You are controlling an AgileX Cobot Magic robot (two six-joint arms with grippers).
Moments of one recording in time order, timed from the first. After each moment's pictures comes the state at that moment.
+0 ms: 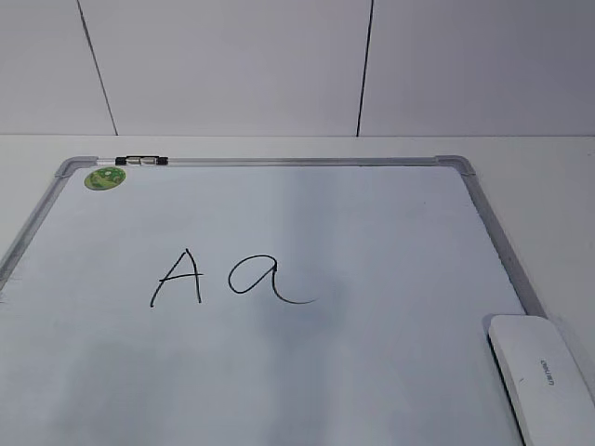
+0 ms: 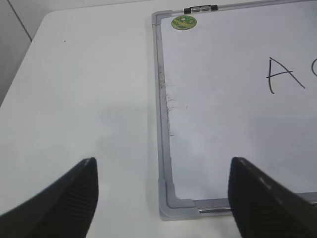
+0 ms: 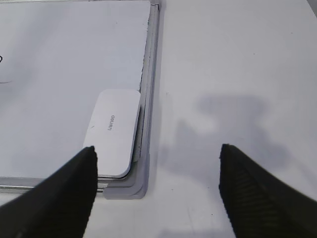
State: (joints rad) left arm 0.02 0.01 -0.51 -0.04 1.11 0.09; right arm 0.04 -0.02 -0.50 -0.01 1.15 -0.05
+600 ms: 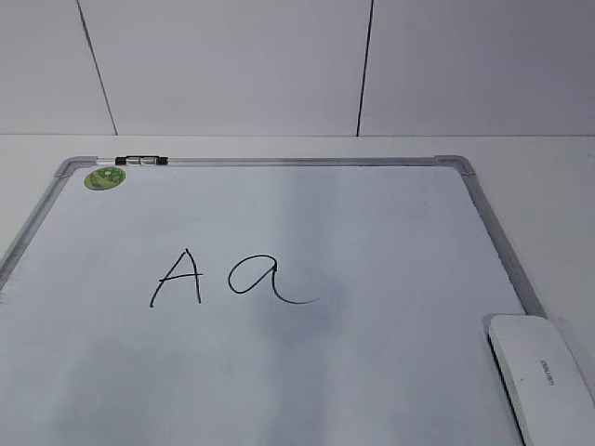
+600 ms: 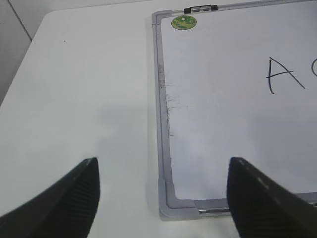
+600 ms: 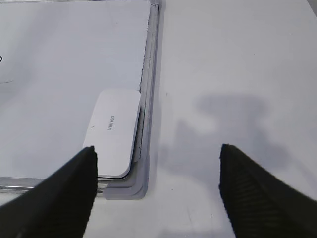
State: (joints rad) left arm 0.02 0.01 -0.51 -0.04 1.11 0.08; right arm 0.04 -0.02 -0.50 -0.01 1.15 -0.05
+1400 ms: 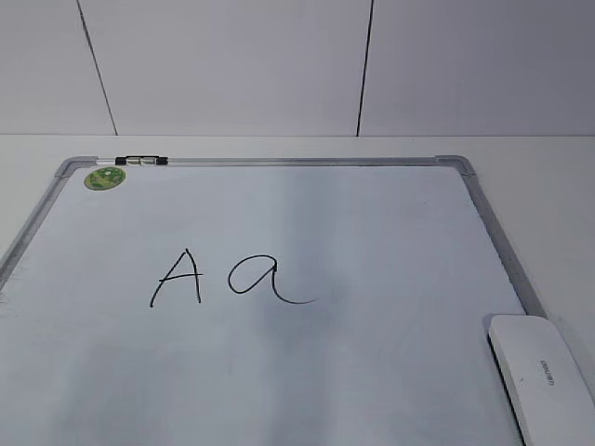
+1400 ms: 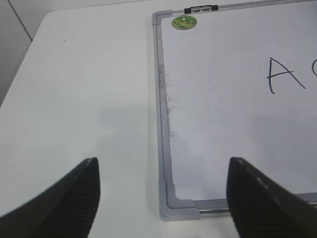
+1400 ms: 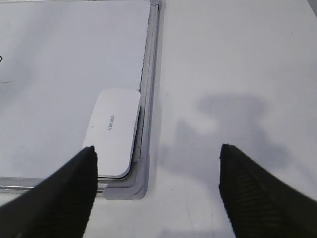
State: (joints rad) left arm 0.02 0.01 -0.51 -0.04 1.11 0.08; right arm 0.04 -0.02 -0.50 -0.01 1.15 -0.05
